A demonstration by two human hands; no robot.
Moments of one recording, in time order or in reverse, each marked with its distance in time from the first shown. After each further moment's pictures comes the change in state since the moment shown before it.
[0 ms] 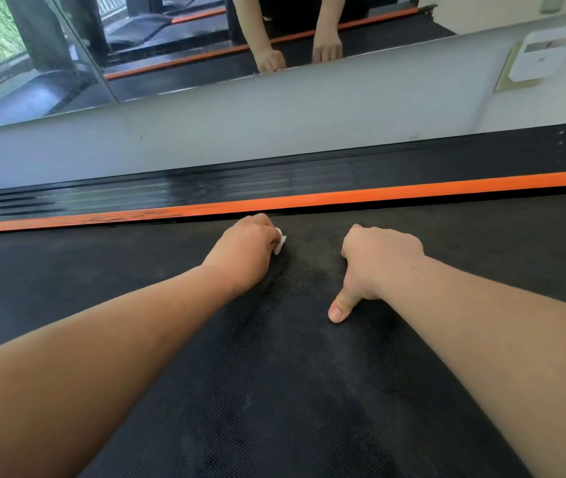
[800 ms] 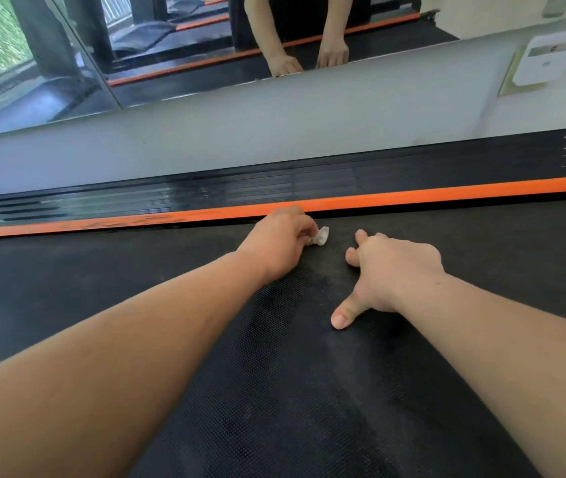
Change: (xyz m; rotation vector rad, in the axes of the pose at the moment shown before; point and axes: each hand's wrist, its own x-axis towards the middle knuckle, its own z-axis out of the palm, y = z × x) left_hand 0.036 0.029 0.003 -0.157 -0.007 0.092; right_hand -0.006 0.008 0.005 0.026 0.010 -0.065
